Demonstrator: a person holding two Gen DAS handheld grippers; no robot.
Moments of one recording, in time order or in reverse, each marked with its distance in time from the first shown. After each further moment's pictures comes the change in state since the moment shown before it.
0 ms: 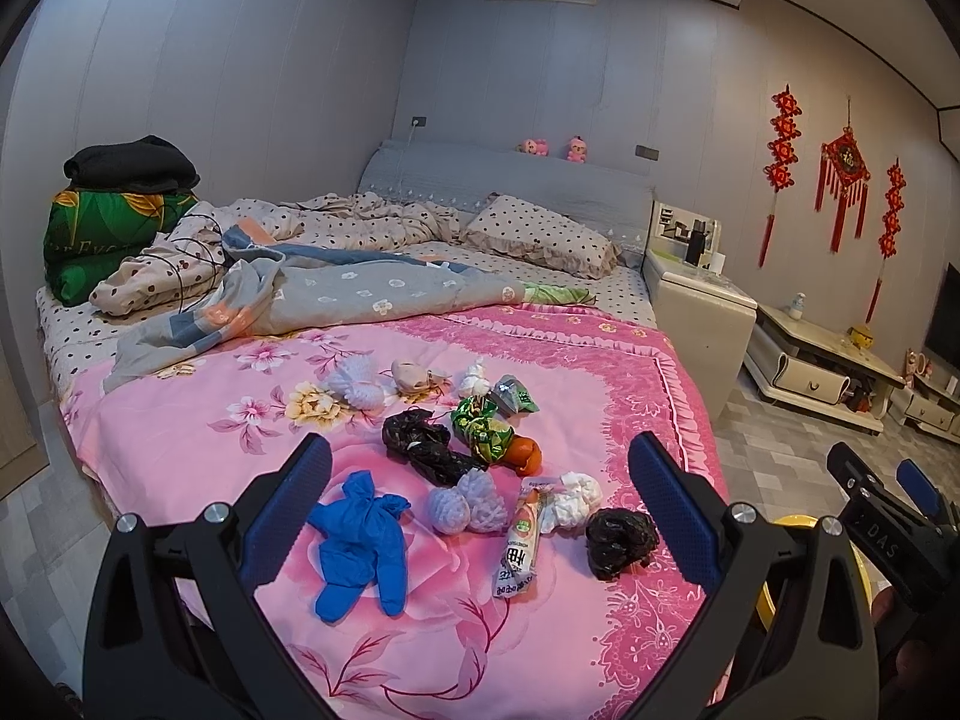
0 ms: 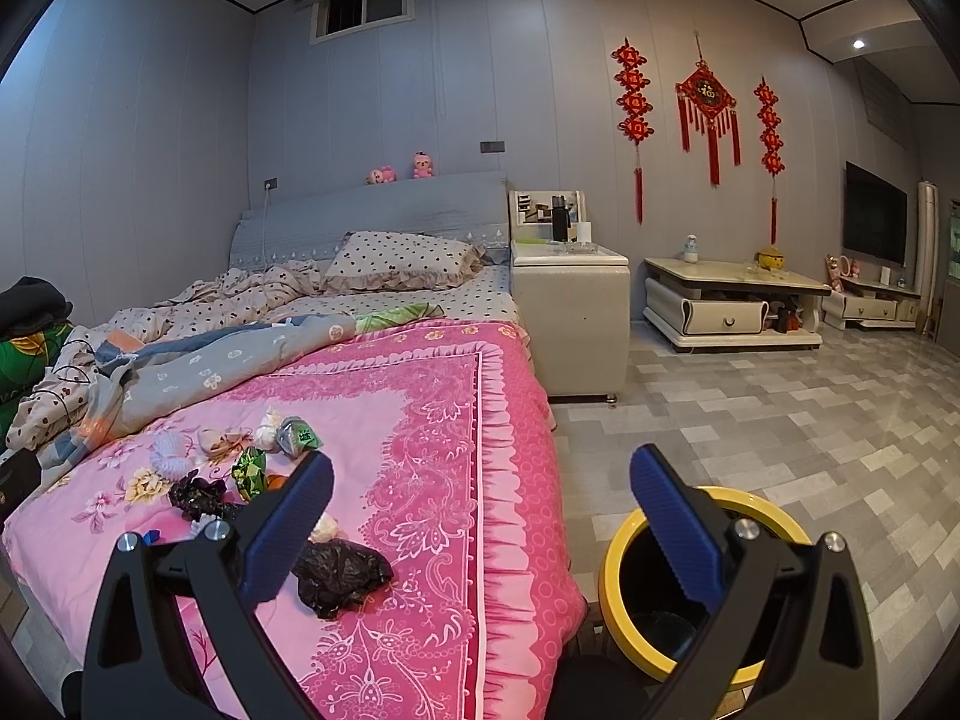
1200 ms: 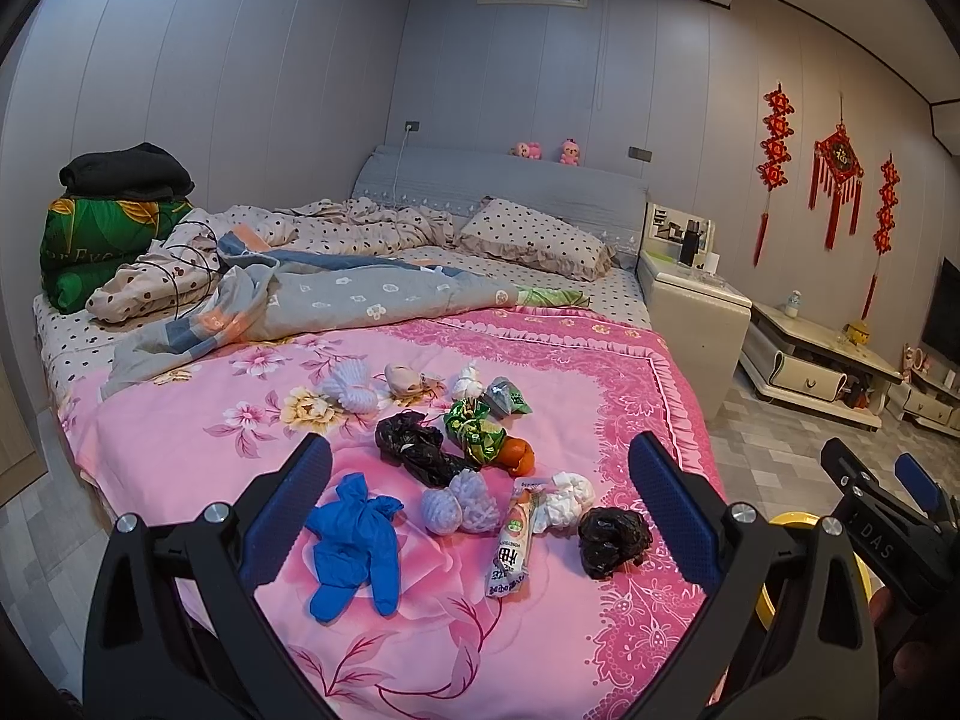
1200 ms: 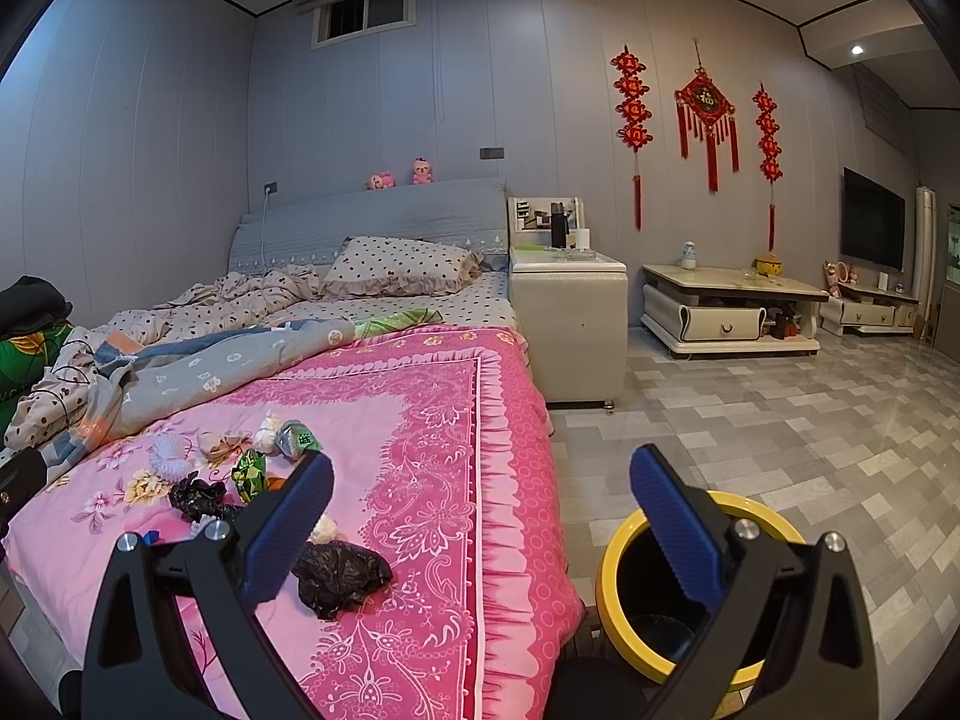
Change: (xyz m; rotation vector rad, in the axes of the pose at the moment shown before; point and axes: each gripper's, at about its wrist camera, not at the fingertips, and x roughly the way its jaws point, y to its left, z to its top) left arm 0.000 -0.001 0.003 0.014 -0.010 -0.012; right arm -0.003 0.002 -0.004 -0.009 -0.015 -0.004
